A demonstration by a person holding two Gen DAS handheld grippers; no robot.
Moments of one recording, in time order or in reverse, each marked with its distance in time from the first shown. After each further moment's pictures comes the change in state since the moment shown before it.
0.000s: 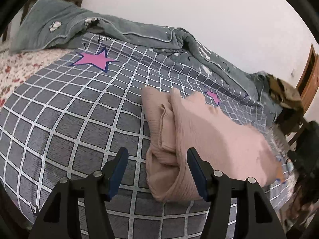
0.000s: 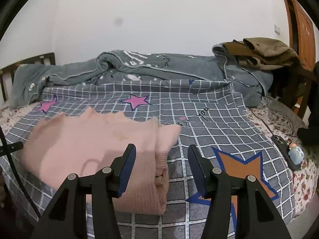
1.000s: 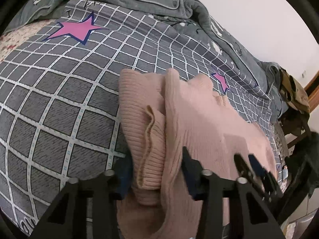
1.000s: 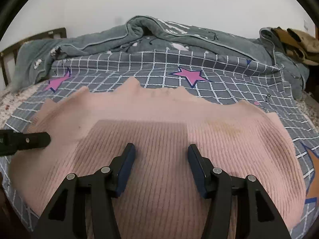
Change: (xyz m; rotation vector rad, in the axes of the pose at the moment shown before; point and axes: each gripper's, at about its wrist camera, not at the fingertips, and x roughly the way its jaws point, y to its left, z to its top) left arm 0.081 -0.017 0.036 -0.089 0.242 -0.006; right arm 0.113 0.151 -0.011 -0.050 0.180 0.071
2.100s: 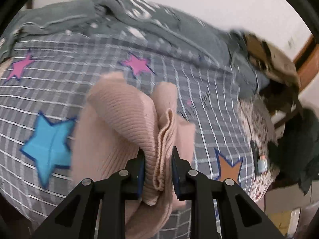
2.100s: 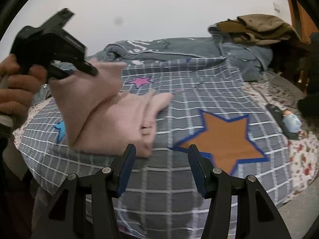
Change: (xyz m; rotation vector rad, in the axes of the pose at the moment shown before) left arm 0.005 -0.279 -0.039 0.184 0.112 0.019; right arm -0.172 -0.208 -0.082 0.120 -0.060 0.060
